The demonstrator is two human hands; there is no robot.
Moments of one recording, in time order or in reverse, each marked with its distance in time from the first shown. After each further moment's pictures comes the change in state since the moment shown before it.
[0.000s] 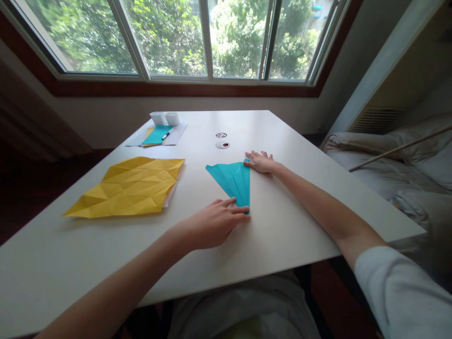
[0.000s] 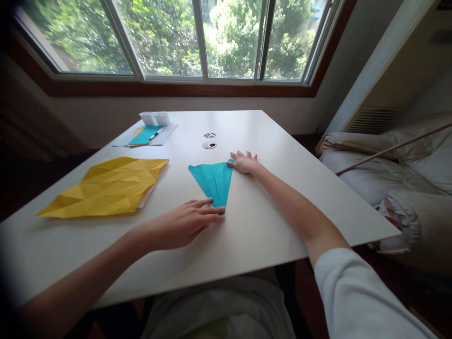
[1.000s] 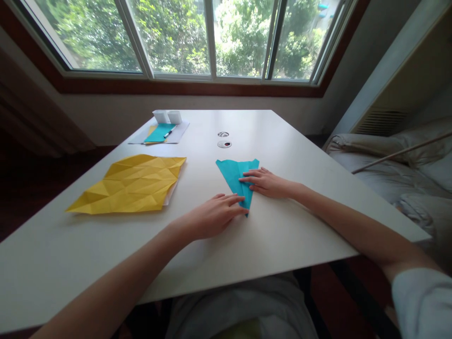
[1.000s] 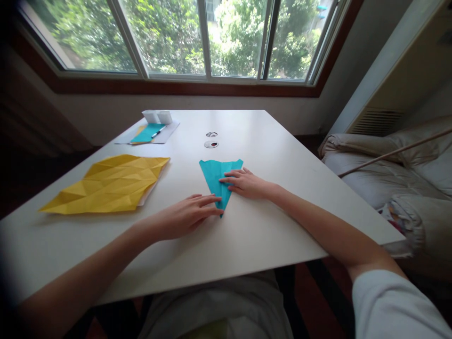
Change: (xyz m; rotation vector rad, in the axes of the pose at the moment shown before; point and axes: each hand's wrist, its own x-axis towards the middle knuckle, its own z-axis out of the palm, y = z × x) left_hand 0.005 -0.015 0.009 -0.009 0.102 -0.016; right_hand -0.080 -0.002 0.007 -0.061 0.115 -0.727
